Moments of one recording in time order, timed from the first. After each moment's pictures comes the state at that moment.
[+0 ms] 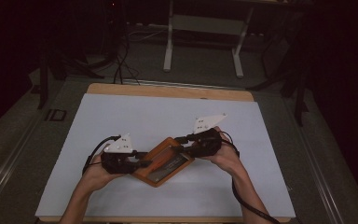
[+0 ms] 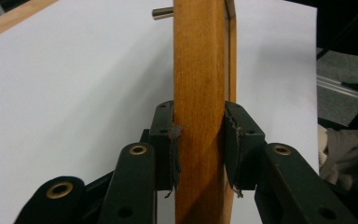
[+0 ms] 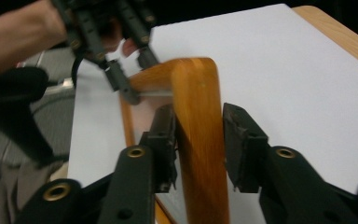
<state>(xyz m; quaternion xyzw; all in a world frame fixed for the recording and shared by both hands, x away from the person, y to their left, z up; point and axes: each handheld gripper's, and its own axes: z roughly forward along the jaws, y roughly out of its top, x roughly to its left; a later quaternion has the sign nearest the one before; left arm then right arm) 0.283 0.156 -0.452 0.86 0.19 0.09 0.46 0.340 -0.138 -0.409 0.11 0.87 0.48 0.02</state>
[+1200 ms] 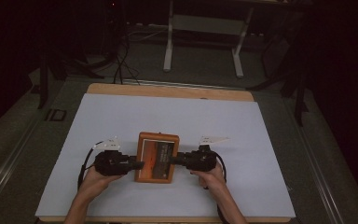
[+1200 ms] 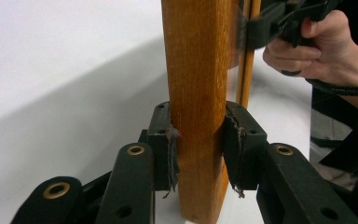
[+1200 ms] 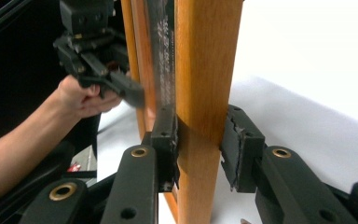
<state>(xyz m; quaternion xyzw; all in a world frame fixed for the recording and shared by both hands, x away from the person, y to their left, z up) 0.292 0.181 -0.499 0.80 0.31 -0.01 0.51 0.332 -0.151 -0.508 0.28 0.76 0.58 -0.11</state>
